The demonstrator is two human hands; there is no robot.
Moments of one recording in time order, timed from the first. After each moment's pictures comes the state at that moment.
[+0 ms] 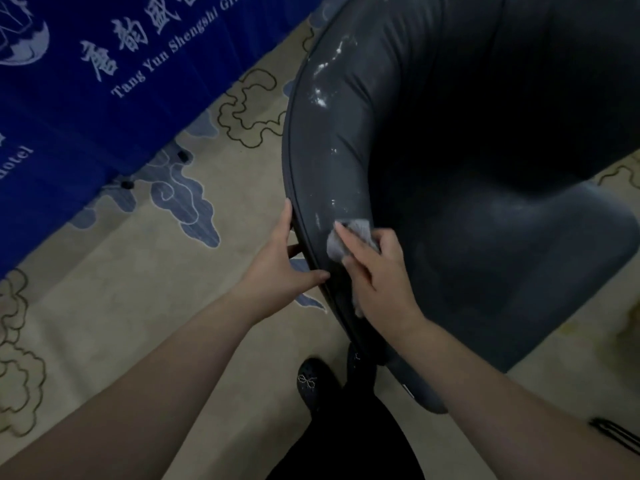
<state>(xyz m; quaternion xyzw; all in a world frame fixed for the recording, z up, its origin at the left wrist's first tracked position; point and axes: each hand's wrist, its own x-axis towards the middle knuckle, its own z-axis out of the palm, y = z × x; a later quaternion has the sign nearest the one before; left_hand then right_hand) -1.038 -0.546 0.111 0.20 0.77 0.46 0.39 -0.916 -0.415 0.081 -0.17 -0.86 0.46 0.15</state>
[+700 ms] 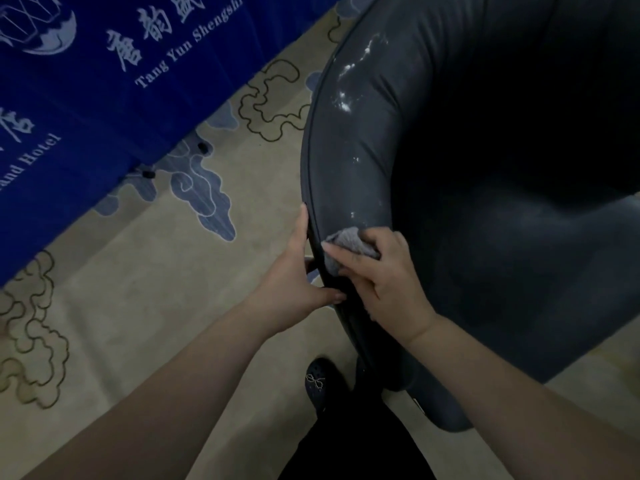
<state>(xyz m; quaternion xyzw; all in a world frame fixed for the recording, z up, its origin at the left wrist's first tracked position) -1.041 -0.543 0.108 0.14 0.76 0.48 0.42 -0.948 -0.397 0.077 -0.05 -0.91 0.38 0.17</state>
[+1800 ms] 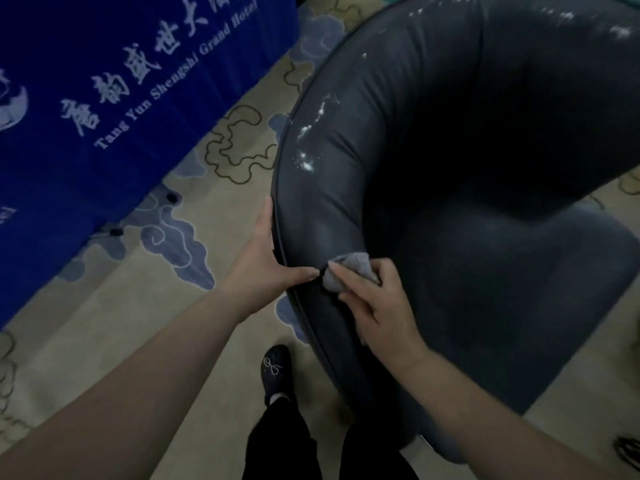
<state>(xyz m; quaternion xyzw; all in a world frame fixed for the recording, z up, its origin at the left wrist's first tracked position) -1.132 -0.496 0.119 0.22 0.80 0.42 0.36 -0.964 -0.384 0.063 -0.15 -0.85 0.46 0.22</state>
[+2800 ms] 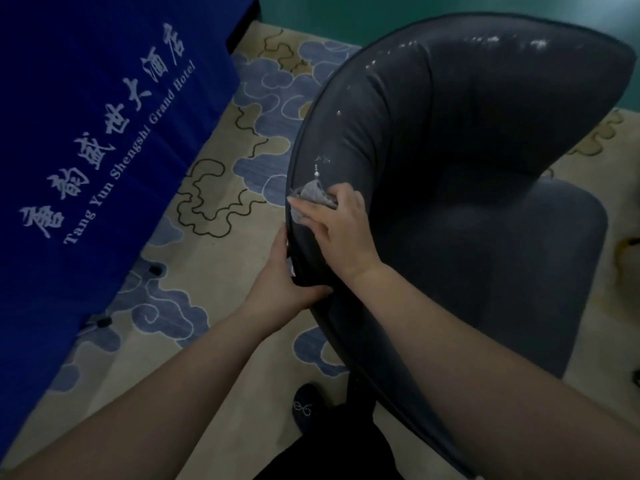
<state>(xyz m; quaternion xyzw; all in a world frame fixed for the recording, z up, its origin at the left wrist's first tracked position) -1.214 -0.469 0.129 0.30 0.73 0.42 0.44 -1.147 -0.340 0.107 -0.32 -0.87 0.27 0.24</state>
